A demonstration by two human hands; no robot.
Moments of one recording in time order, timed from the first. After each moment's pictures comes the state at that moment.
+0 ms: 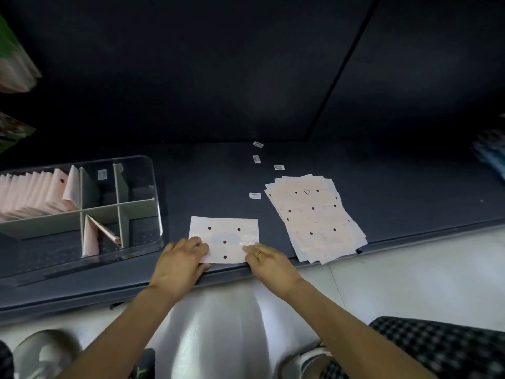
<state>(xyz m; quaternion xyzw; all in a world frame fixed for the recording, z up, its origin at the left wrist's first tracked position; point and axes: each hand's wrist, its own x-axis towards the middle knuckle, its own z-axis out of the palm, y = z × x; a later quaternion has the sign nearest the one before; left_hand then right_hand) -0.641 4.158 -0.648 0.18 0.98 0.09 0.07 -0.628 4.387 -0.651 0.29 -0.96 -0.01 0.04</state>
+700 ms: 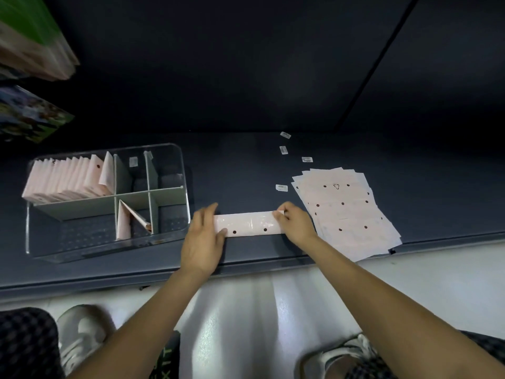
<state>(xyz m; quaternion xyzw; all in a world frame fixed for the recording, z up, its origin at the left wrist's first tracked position) -0.648 4.163 -0.640 -0.02 0.94 0.35 -0.01 -0.700 4.378 -0.642 -0.08 -0.93 0.35 -0.12</state>
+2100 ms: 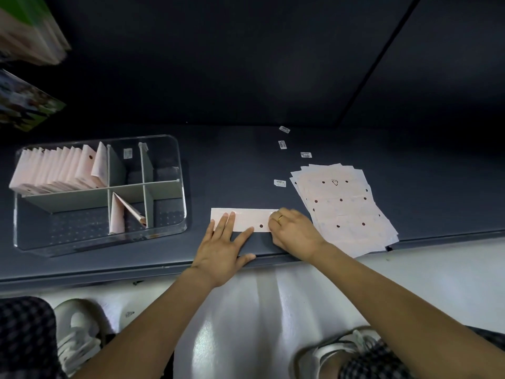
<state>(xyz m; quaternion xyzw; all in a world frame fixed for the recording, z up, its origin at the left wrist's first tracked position) -0.639 4.186 -0.667 0.20 0.97 0.04 0.14 -0.678 4.382 -0.630 0.35 -0.93 -0.04 0.09</state>
